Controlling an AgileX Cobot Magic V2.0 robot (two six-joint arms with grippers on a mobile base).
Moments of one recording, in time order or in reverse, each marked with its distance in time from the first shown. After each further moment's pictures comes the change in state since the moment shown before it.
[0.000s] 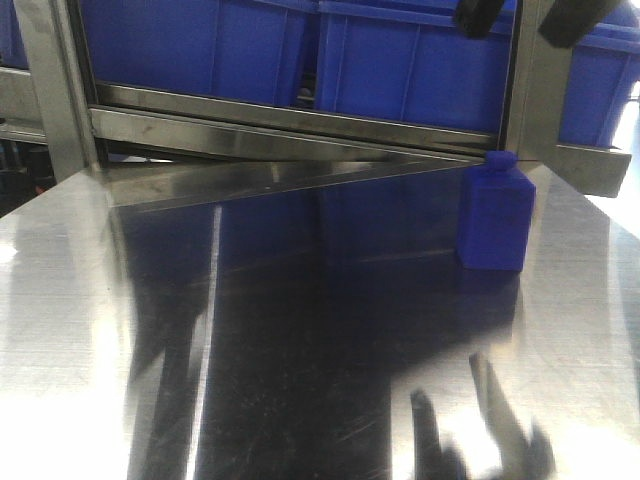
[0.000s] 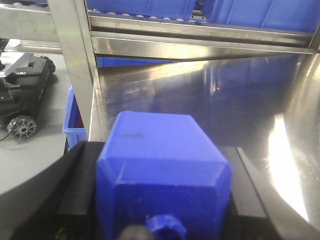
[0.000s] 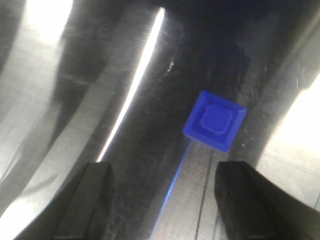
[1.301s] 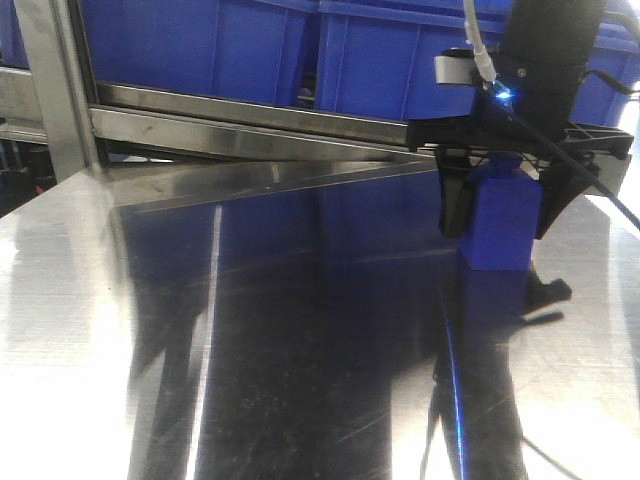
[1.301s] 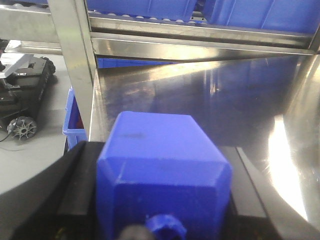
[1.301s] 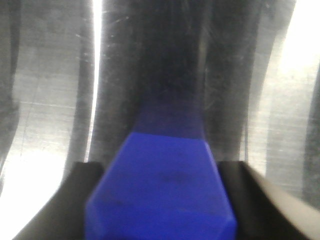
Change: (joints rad) left arm 0.000 -0.012 0.000 -0.002 -0.004 0.000; right arm -0.068 0.425 -0.042 -0.051 -0.075 0.189
